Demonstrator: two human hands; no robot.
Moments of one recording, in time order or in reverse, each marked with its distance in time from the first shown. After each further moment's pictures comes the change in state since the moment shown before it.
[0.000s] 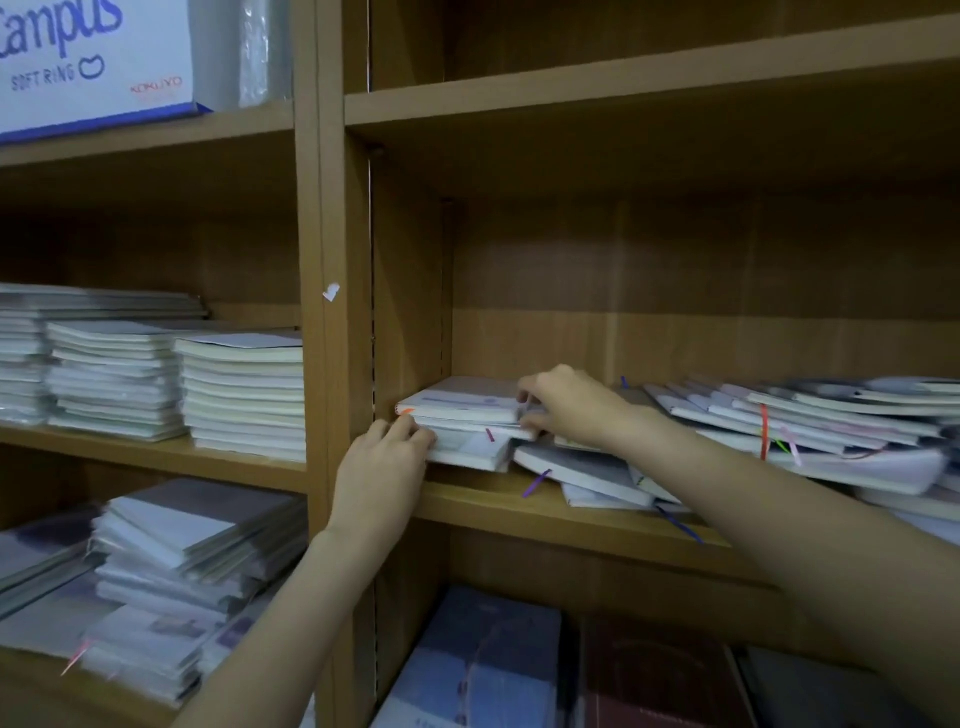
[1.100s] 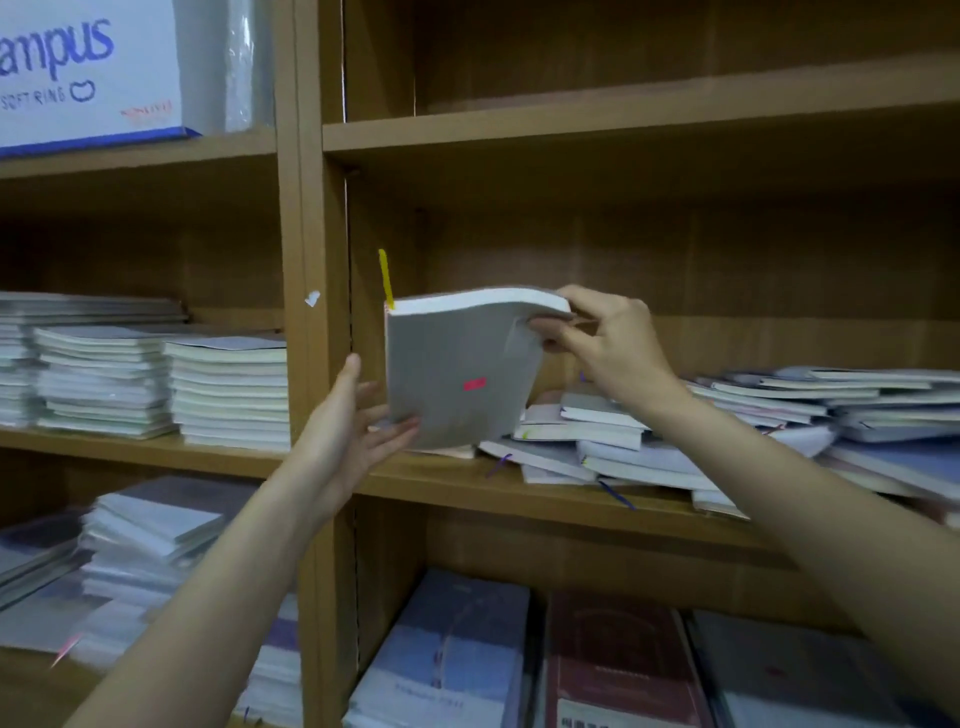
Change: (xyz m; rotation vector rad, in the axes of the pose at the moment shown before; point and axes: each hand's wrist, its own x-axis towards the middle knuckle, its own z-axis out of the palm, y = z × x) left_hand -0.003 0.027 -0.096 -1.783 -0.153 -0.847; right_hand -0.083 -0.006 -0.067 0.726 0.646 -0.114
